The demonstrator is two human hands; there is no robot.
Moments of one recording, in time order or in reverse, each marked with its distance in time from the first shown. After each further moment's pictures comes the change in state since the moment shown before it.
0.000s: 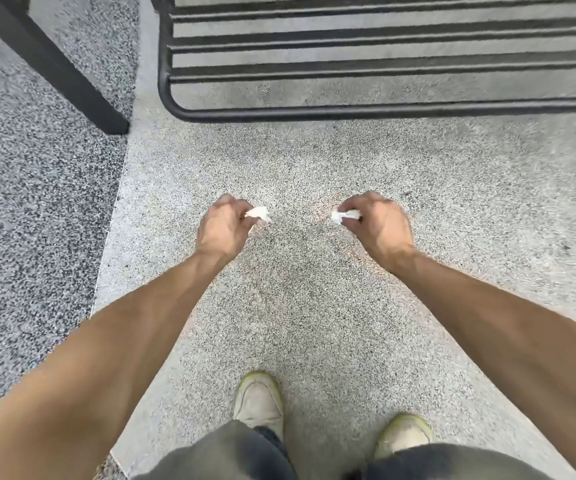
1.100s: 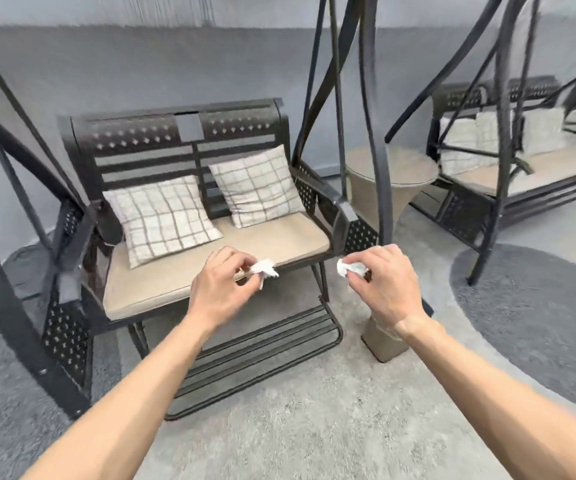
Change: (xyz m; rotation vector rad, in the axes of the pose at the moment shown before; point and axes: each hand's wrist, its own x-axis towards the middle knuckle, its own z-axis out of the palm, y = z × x) left_hand -0.218 0.484 -0.683 -0.284 0.451 0.938; right_hand -0.290 -0.364 -0.736 -0.286 0.941 -0.025
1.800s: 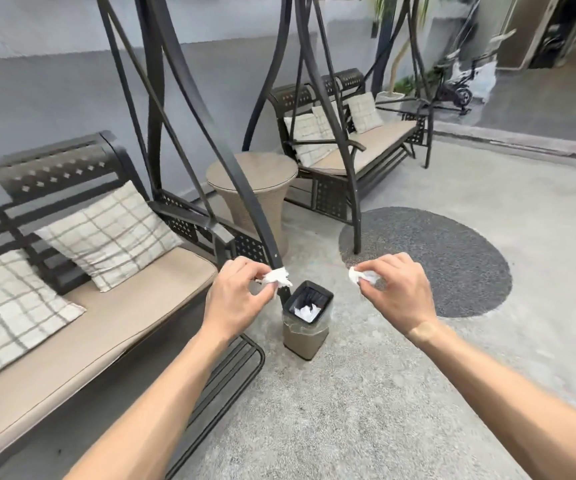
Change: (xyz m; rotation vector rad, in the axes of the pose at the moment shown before) left_hand 0.082 0.172 0.186 -0.275 -0.263 0.358; right_hand -0.068 0.180 -0.119 -0.257 0.162 0.385
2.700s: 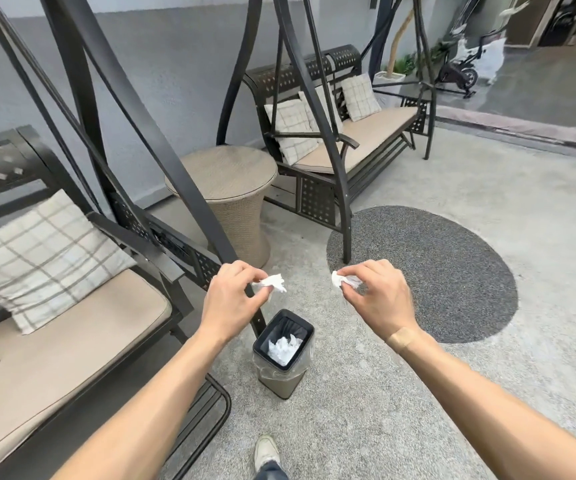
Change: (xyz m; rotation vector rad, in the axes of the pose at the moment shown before) left_hand 0.218 -0.079 0.204 0.010 -0.089 -0.096; right_hand 0.195 0.172 0.123 0.025 -0.073 0.031
